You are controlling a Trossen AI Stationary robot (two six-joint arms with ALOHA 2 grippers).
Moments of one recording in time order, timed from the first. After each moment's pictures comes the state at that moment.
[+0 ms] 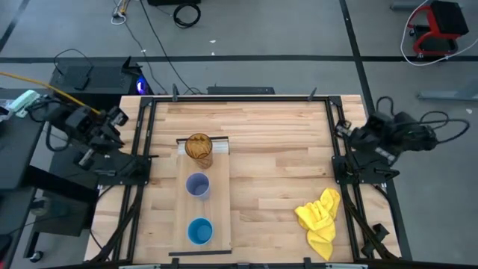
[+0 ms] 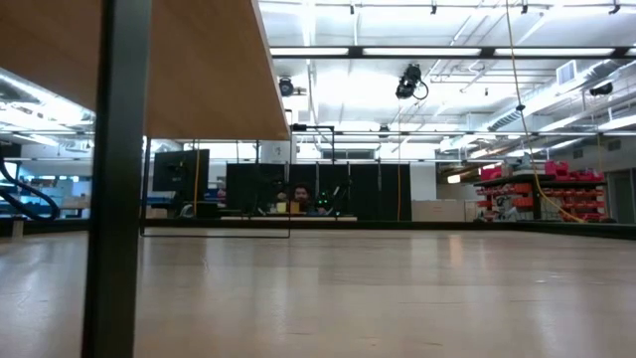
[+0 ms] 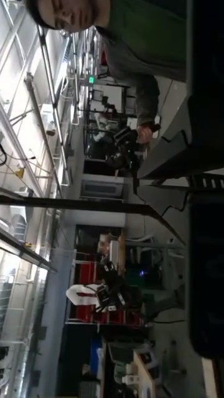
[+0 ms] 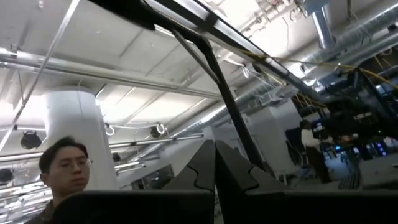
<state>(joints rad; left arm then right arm) -0.73 0.28 0.96 -0.34 -0.33 0.01 0.23 0.29 0.54 0.36 -0.20 0.54</state>
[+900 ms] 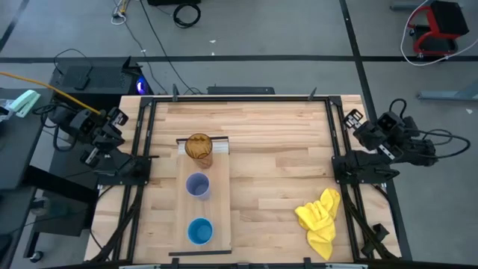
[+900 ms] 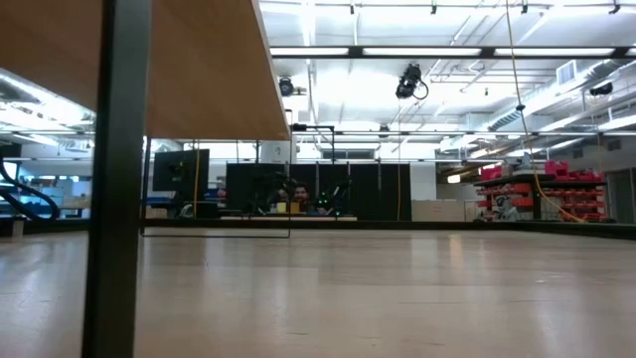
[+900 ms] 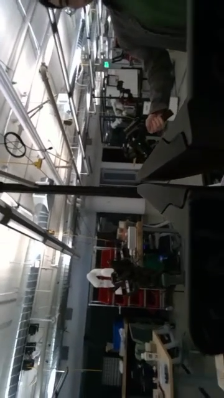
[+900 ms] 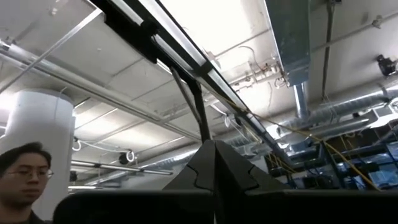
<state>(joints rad) -0.73 0.03 0.75 -0.28 -0.37 0.09 0.03 0.13 0.40 0.53 -0.25 0.44</state>
